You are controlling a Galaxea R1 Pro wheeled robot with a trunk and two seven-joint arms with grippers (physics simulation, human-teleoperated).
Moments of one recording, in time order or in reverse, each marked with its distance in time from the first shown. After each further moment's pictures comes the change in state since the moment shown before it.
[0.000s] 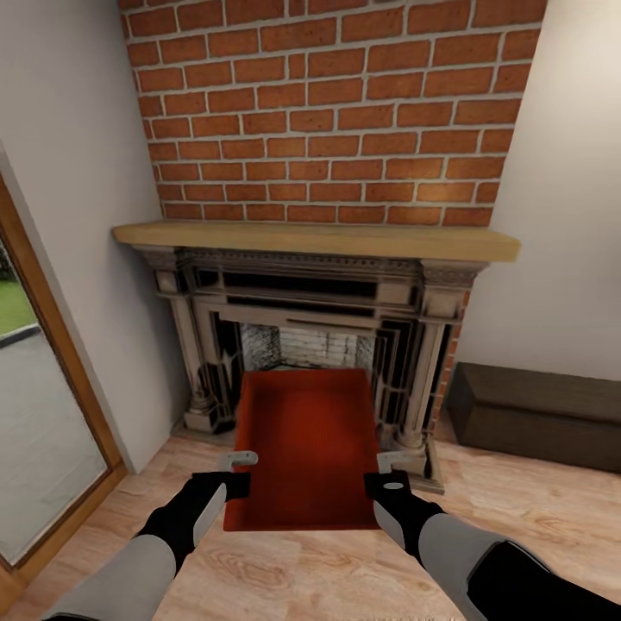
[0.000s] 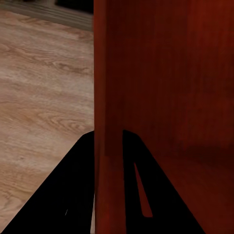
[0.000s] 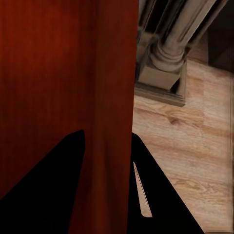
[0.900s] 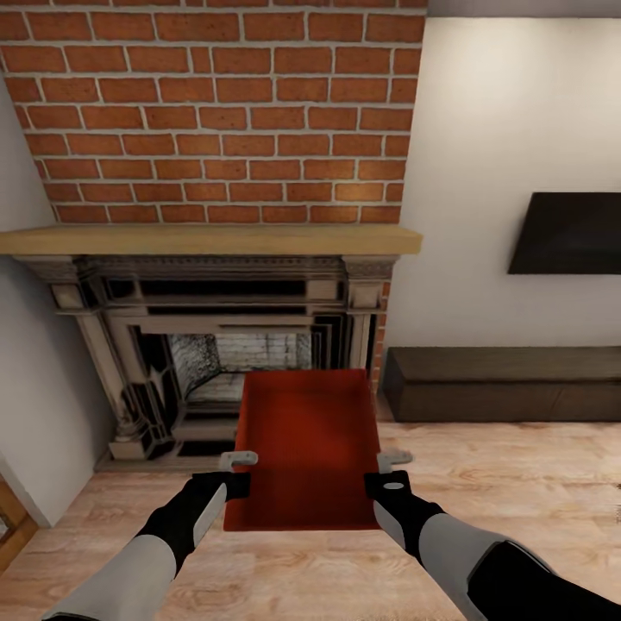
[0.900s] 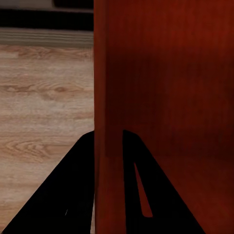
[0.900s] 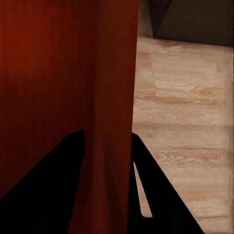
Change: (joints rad) left arm 0.000 -0.001 0.000 0.001 0.000 -0.001 0.001; right arm 0.000 -0.001 0.000 0.000 0.001 0.000 0.002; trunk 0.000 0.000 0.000
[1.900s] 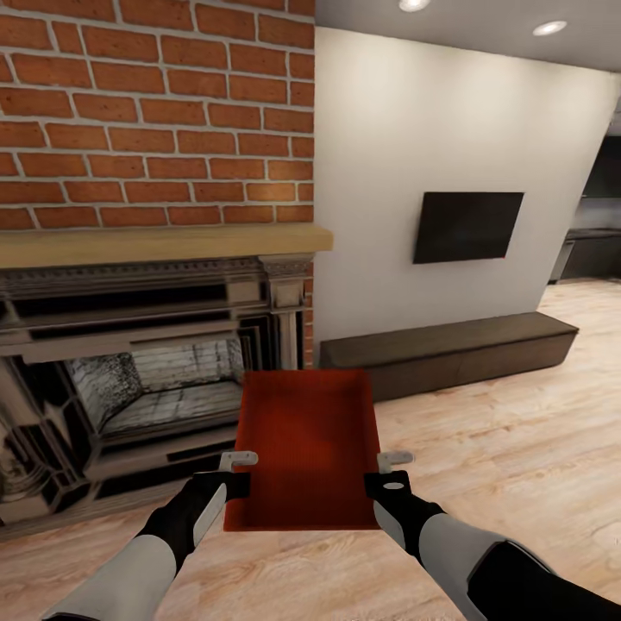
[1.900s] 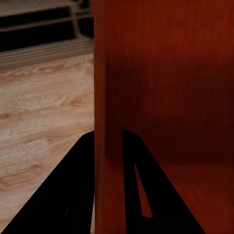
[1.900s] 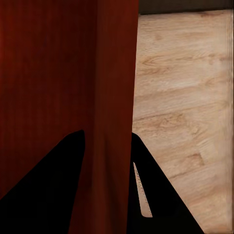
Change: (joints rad) left arm 0.000 0.000 -0.001 0.002 0.002 -0.001 0.000; right arm 0.000 0.000 0.001 0.000 -0.001 0.000 -0.001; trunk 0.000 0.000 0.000
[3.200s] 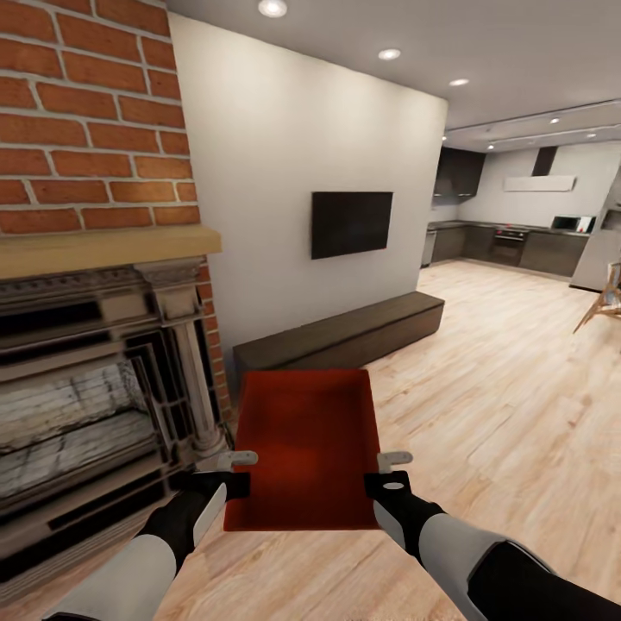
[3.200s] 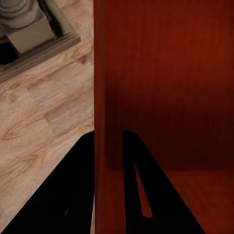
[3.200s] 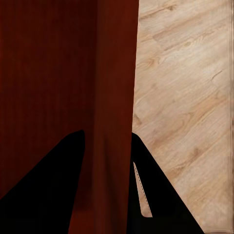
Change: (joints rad) left arm 0.000 0.000 0.001 -0.002 -0.002 0.002 0.000; right arm 0.000 0.000 -0.002 0.000 0.000 0.000 0.001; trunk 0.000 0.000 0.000
